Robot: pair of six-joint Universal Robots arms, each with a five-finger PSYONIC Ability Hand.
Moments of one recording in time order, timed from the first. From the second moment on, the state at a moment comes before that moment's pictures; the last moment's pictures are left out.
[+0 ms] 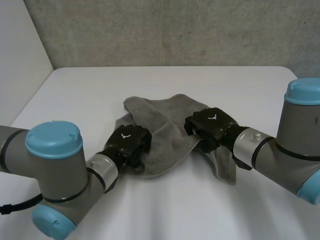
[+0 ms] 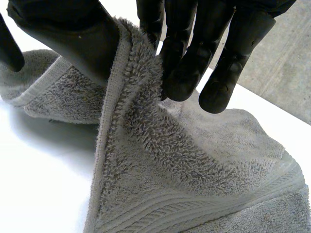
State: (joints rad) left arm 4.13 -2.02 -1.68 3.38 -1.46 3.17; right arm 1.97 -1.16 1.50 0.05 1.12 2.85; left_hand 0.69 0.70 0.70 0.70 0.51; right_hand 1.34 1.31 1.33 1.33 1.18
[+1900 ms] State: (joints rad) left arm 4.25 -1.95 -1.76 3.69 -1.58 3.39; right arm 1.91 -1.26 1.50 0.06 1.13 2.97; left_hand 1.24 1.34 1.34 1.35 1.11; right_hand 1.34 1.31 1.33 1.33 1.18
